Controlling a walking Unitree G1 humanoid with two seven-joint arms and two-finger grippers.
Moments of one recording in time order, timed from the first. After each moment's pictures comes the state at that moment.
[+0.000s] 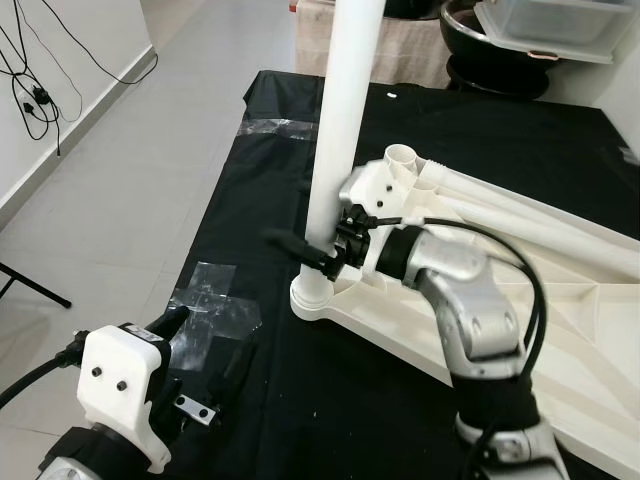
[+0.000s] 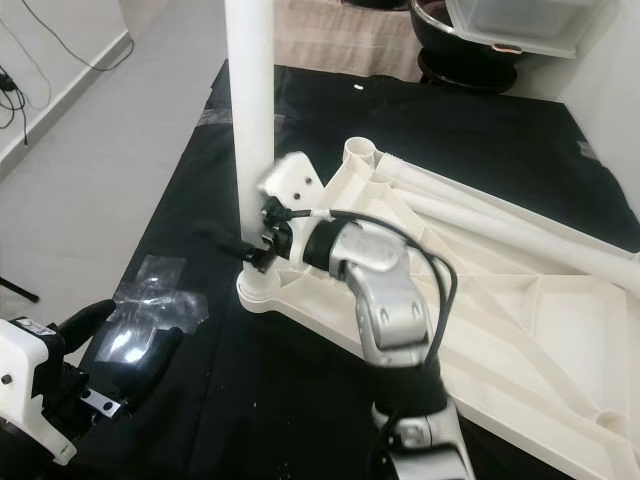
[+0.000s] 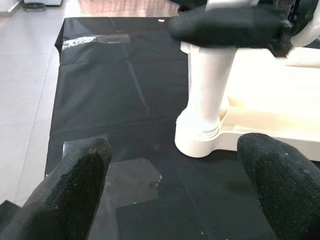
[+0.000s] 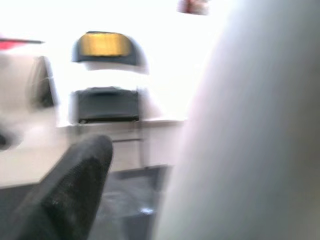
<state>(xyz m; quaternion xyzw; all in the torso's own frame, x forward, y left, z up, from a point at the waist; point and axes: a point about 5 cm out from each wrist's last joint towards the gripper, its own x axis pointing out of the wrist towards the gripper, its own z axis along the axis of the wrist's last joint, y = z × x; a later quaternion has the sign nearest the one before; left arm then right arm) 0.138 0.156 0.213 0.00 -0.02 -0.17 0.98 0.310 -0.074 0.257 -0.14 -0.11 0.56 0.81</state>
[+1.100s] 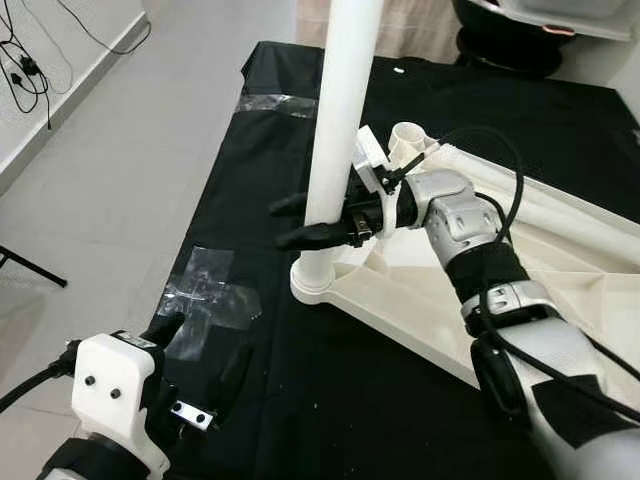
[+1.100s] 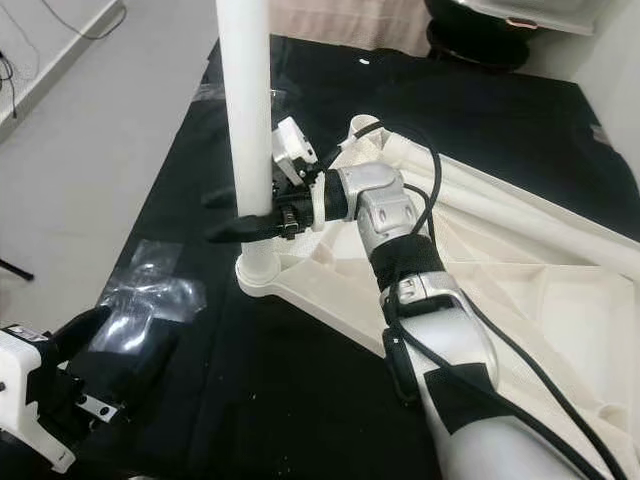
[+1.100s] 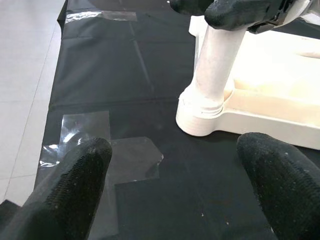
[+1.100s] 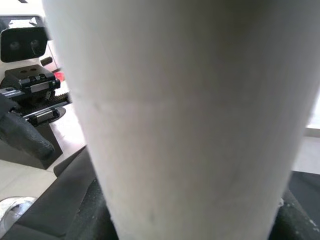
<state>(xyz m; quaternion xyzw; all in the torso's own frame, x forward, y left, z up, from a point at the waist) 0.131 0.157 0.210 -0.01 -0.02 -0.16 0.99 0.360 -0.081 0.271 -0.09 -0.05 0.76 0.64</state>
